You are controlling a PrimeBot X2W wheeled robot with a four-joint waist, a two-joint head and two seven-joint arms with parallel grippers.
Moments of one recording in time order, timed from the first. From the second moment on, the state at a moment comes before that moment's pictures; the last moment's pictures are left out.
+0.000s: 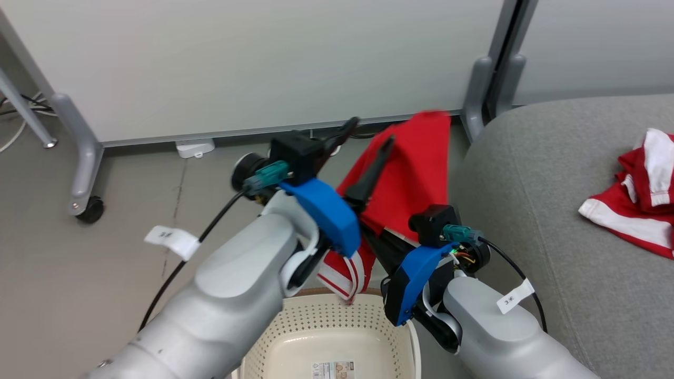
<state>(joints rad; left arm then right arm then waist) -0.86 0.10 -1.00 0.70 -0.85 -0.10 -0.26 -0.71 -0.05 0.84 0.93 0.69 0.13 -0.24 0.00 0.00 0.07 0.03</state>
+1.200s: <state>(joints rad) 0.00 0.28 -0.22 0.04 -0.43 -0.05 -0.26 -0.31 -0.22 0.28 0.19 0.30 0.13 -0.01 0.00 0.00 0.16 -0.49</state>
